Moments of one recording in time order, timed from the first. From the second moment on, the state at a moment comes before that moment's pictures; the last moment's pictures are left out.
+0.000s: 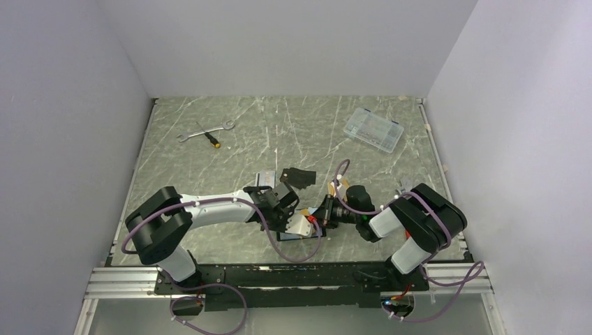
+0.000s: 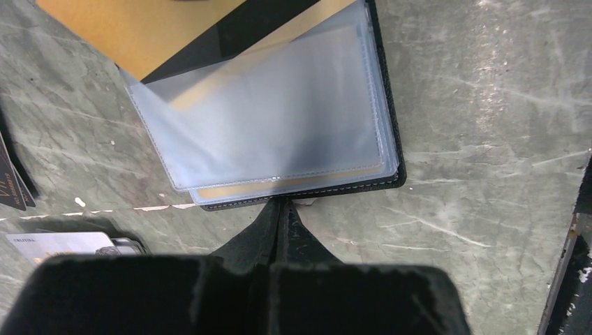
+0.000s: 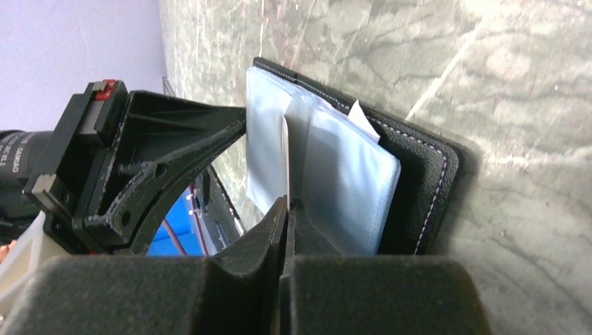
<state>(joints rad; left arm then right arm) -0.99 1.59 0.88 -0.49 0.08 0.82 0.57 1.60 0.21 0.87 -0.61 0.97</state>
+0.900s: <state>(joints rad) -1.03 1.63 0.93 -0.55 0.06 0.84 0.63 1.71 0.19 1.07 -0.50 1.06</state>
